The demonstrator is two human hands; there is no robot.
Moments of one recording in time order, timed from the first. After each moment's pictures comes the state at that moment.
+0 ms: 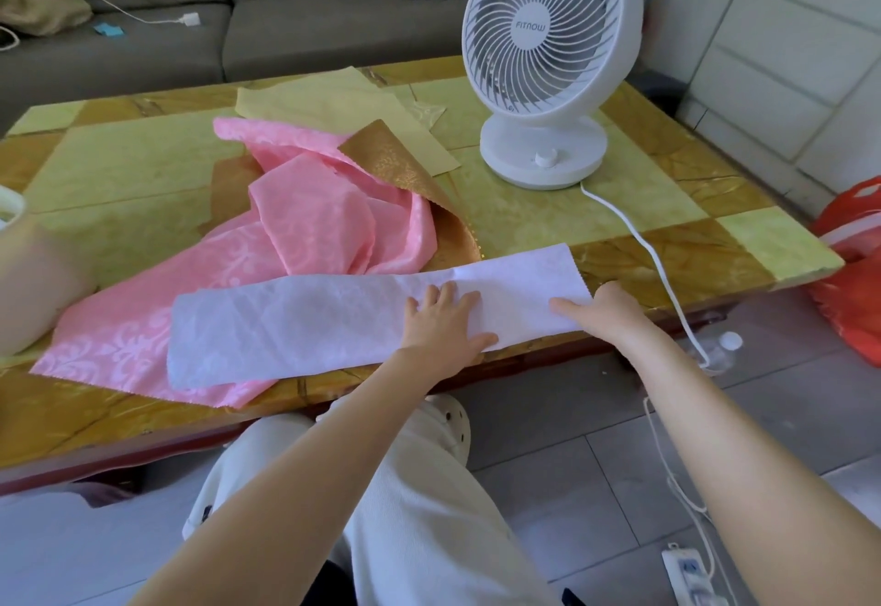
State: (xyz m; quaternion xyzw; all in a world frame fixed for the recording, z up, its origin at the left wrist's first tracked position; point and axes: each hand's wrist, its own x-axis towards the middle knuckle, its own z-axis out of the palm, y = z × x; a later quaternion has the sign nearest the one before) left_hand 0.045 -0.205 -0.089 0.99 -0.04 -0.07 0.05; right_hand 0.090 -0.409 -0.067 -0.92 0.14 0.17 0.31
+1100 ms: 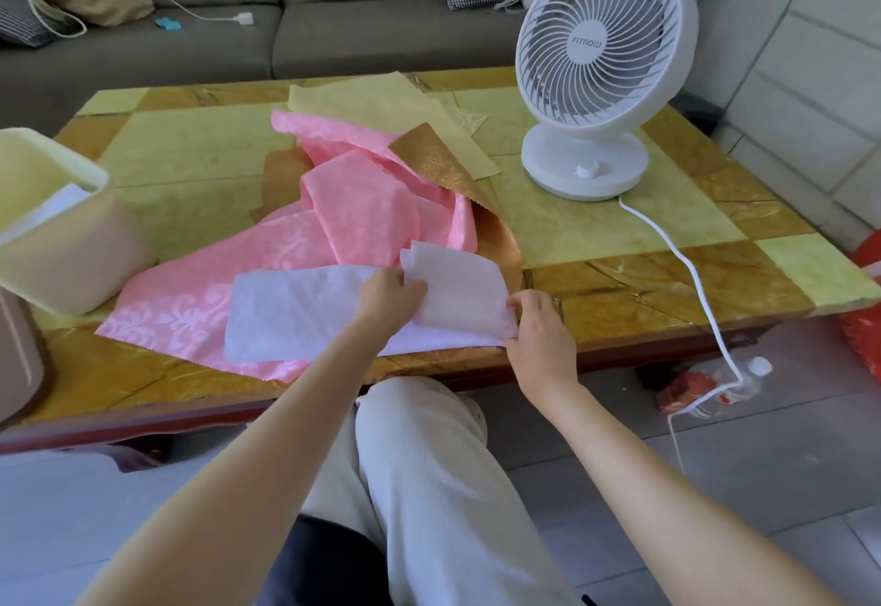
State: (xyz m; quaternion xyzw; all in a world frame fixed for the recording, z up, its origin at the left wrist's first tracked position) left_hand 0.029 -0.118 -0.053 0.85 0.23 -0.02 0.46; right_hand 0.029 -0.303 -0.095 -0.96 -0.10 -0.05 0.25
